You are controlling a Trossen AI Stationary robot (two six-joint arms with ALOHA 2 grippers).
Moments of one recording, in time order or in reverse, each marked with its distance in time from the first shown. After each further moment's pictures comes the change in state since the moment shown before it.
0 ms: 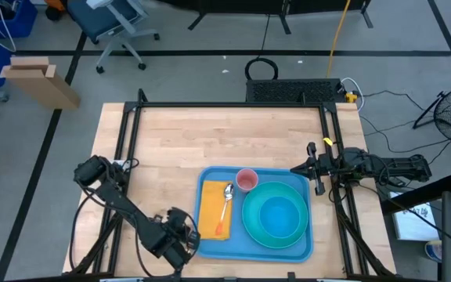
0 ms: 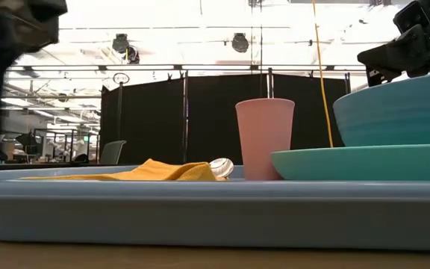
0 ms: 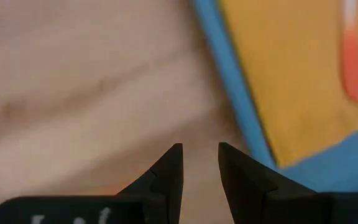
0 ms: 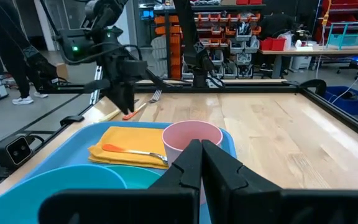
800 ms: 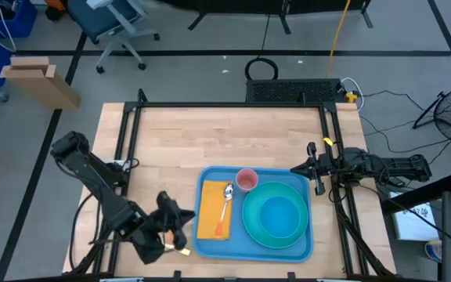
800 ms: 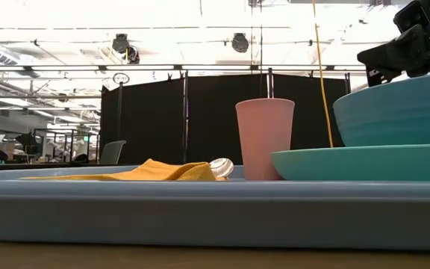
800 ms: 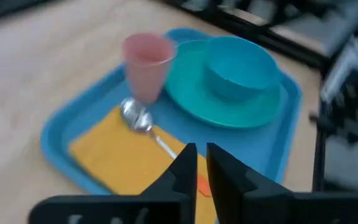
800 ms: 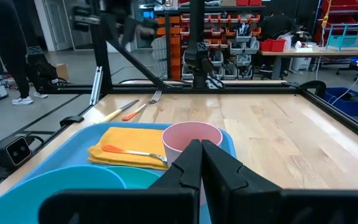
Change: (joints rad) left arm -0.048 -0.363 -0.075 0.290 -0.534 0.831; right arm 0.000 0.000 0.000 0.004 0.000 -0.004
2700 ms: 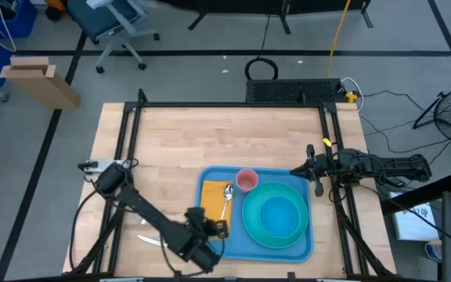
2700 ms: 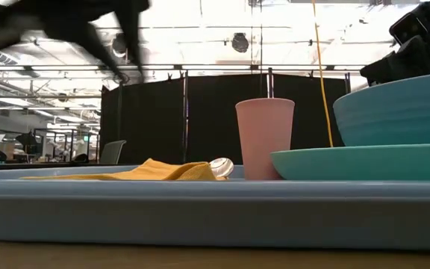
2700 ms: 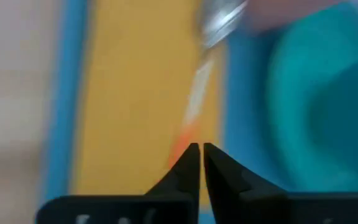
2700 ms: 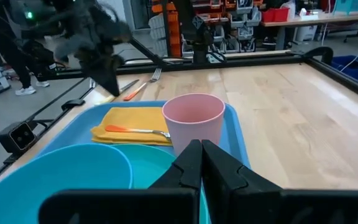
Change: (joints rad) left arm 0.153 0.569 0.476 -0.396 0.291 -1.176; right arm 0.000 0.003 -0.001 -0.092 -0.002 0.064
